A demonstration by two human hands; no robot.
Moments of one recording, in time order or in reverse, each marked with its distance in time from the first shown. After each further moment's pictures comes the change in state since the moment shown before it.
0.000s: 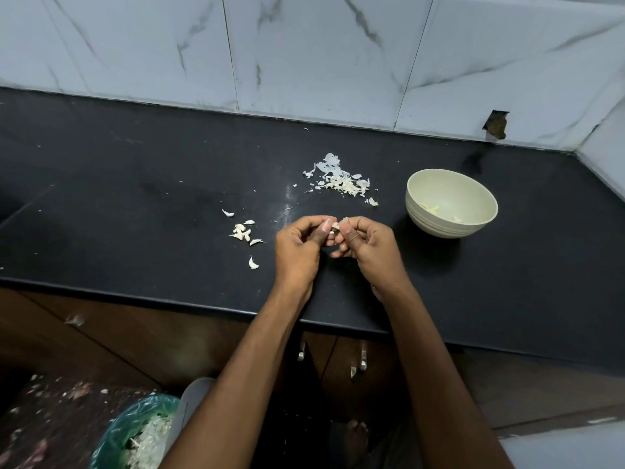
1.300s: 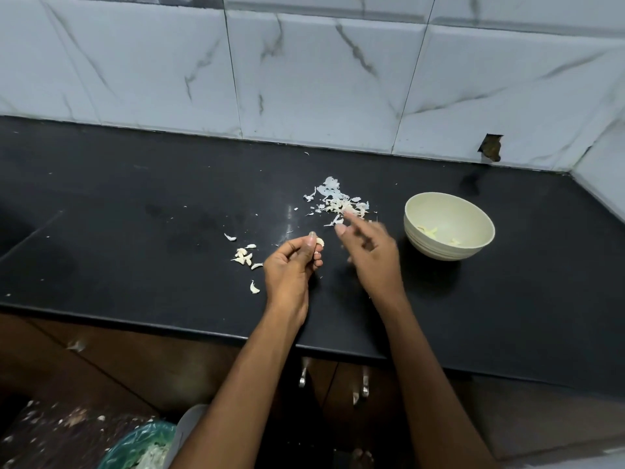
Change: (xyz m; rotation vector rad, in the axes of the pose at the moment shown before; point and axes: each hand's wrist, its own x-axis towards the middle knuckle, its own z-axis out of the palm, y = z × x) left_hand 0.006 0.005 -0.004 -0.350 0.097 -0.142; right_hand 0.023 0.000 -0.003 -0.322 0.206 -0.218
